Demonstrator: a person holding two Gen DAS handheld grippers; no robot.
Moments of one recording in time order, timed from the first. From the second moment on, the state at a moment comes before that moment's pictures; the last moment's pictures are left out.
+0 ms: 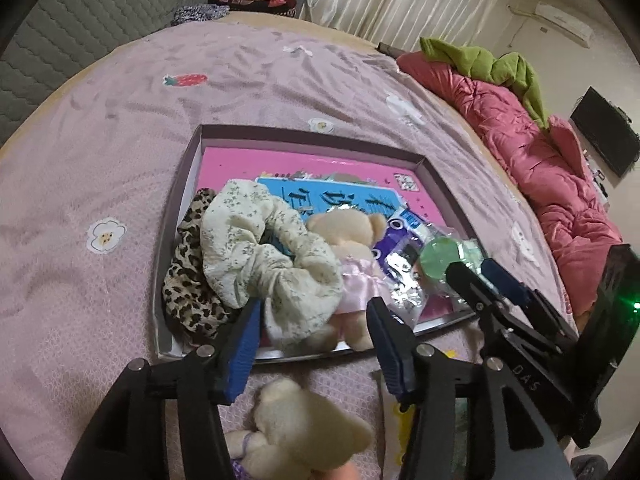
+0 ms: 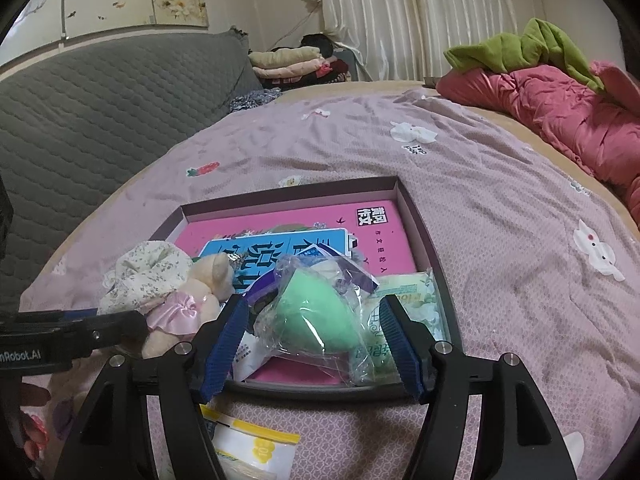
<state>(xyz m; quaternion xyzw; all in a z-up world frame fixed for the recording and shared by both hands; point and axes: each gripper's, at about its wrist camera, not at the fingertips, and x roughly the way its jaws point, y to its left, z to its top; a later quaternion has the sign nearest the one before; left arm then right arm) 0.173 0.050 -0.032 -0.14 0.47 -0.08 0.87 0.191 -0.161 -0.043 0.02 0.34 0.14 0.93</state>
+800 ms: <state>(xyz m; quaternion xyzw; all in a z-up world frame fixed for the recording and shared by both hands) 0.145 0.051 -0.011 -0.13 0.44 -0.07 0.89 0.189 -0.162 -0.037 0.02 0.33 0.14 0.93</state>
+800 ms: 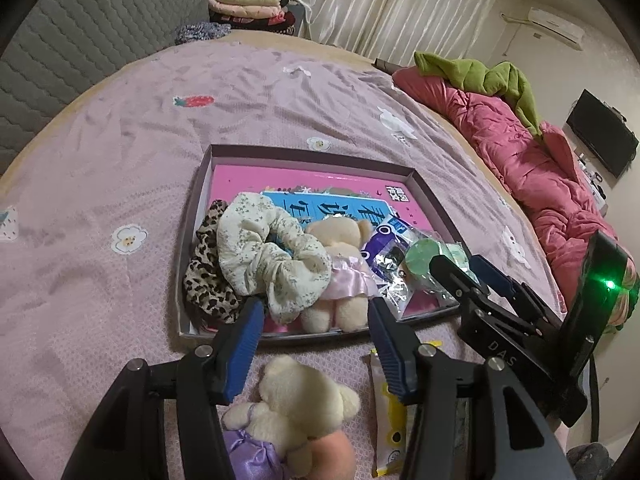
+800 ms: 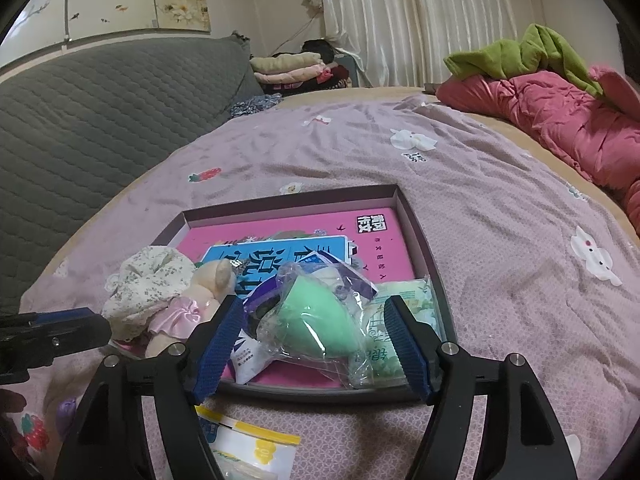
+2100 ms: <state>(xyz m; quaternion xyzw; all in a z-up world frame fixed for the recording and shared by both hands) 0.103 0.067 0.018 -0.11 0.42 -0.05 0.90 0.128 -0.171 0.006 0.03 0.25 0.17 0.95</state>
